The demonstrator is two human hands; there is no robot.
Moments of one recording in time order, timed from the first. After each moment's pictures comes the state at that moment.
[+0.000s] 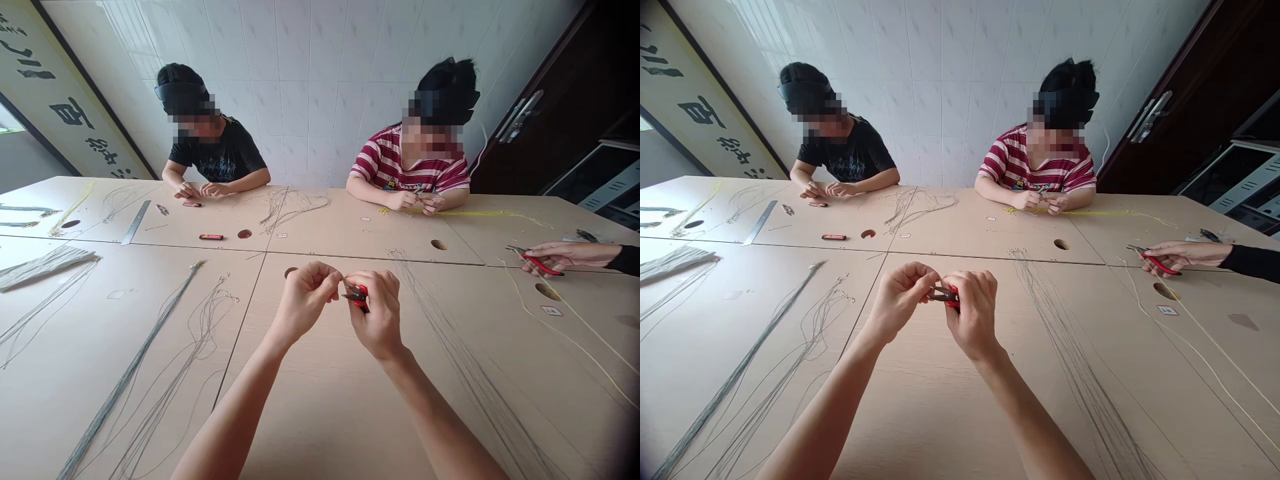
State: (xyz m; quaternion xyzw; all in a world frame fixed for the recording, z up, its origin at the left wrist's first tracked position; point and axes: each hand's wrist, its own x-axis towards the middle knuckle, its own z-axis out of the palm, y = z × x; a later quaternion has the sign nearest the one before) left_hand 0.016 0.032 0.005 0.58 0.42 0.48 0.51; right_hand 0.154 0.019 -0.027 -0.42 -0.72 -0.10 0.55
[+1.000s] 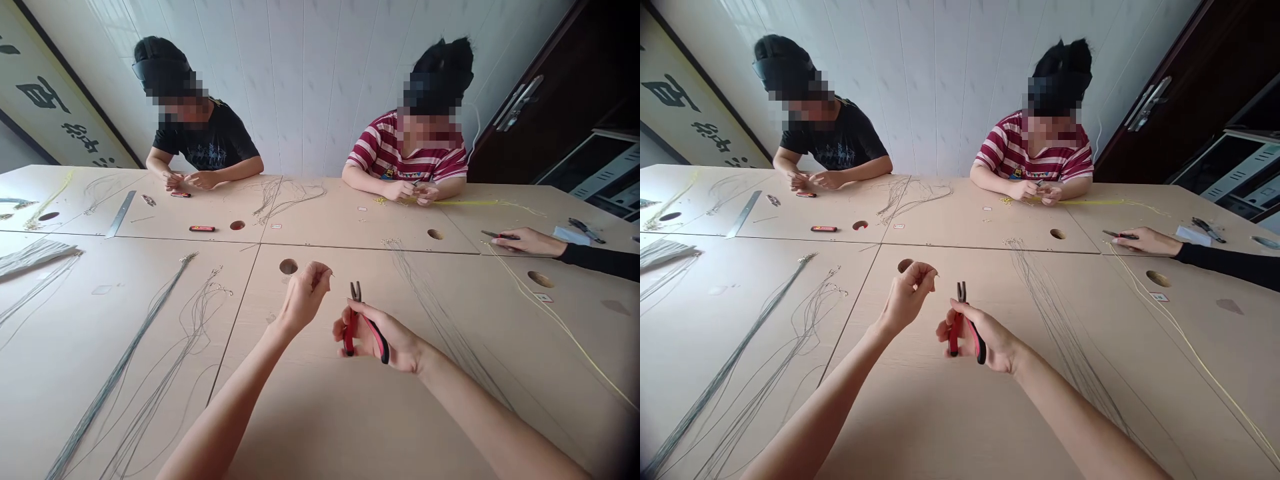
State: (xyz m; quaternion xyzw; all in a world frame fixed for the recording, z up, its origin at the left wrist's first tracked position) left_hand 0.020 0.051 -0.050 0.70 0.46 0.45 0.31; right_hand 0.189 -0.001 -0.045 -0.40 -0.29 0.82 0.29
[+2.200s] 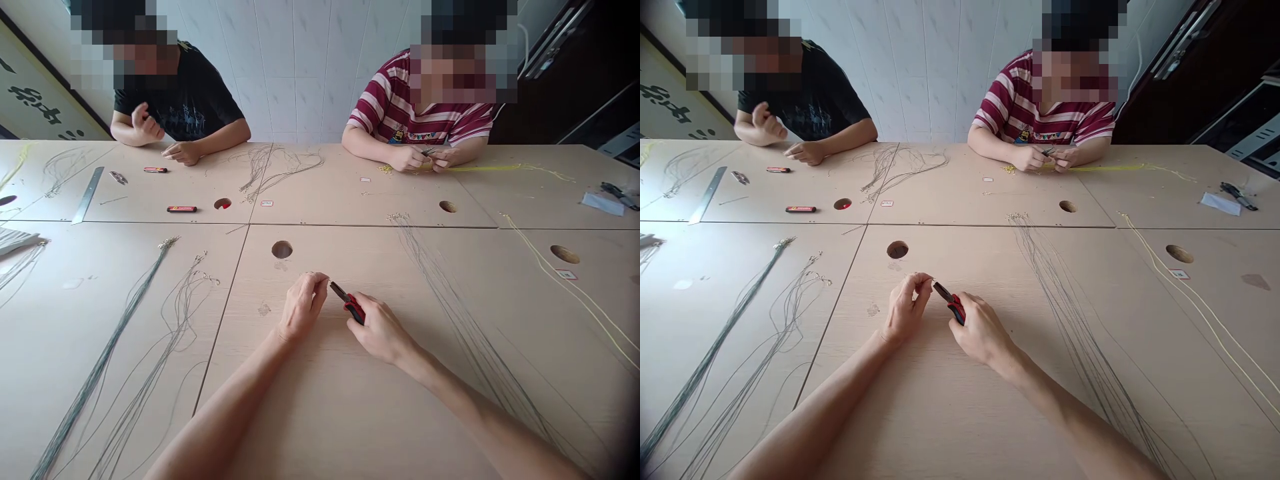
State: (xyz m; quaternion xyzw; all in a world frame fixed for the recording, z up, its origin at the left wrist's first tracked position) left_hand 0.022 0.046 -0.129 0.76 0.43 0.46 0.16; right_hand 0.188 -0.001 -0.092 -0.61 -0.70 0.29 0.21
